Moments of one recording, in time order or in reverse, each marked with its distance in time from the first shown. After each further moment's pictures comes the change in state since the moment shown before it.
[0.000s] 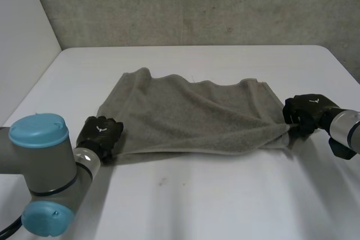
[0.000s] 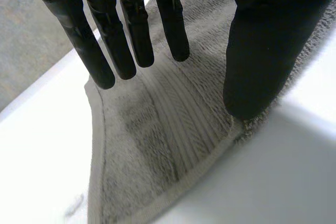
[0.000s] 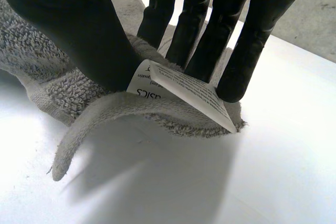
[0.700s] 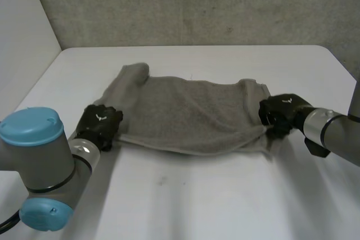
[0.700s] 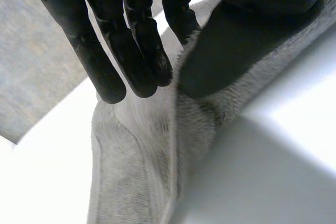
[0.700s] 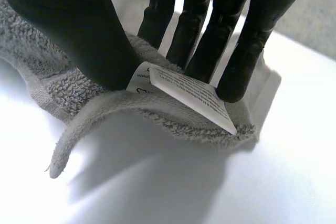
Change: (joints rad) left arm -0.010 0.047 0.011 0.024 0.008 0.009; right arm 0.154 0.031 -0.070 0.059 0.058 0.005; left_hand 0.481 0.488 0.498 0.498 0.502; right_hand 0.000 0.000 0.000 0.000 0.000
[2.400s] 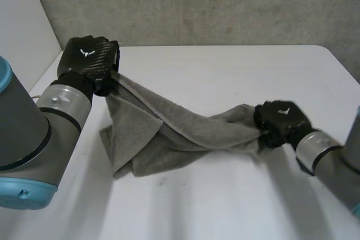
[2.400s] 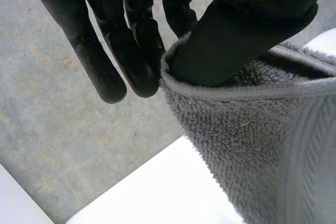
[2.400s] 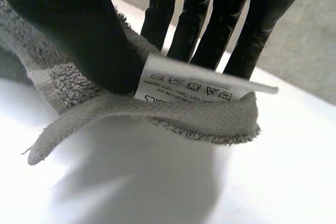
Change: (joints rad) left arm -0.106 0.270 0.213 -0.168 -0.079 -0.153; right arm 0.066 -0.194 0.357 -0.377 0.057 0.119; left_hand 0.102 0.119 0.107 0.108 0.100; right_hand 0.000 -0.006 -0.018 -0.014 -0.013
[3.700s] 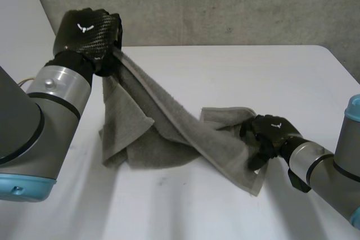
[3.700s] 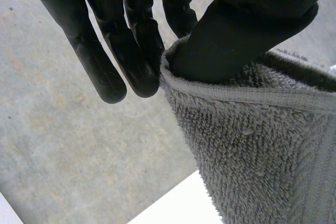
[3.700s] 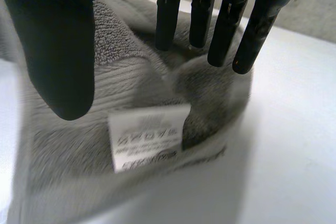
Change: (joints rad) left arm -0.035 0.033 0.059 0.025 -0.003 -0.005; right arm 0.057 0.023 -0.003 0.126 0.029 0.111; left_hand 0.000 0.000 0.000 0.000 0.000; right_hand -0.585 -0.705 -0.697 -0.711 -0.618
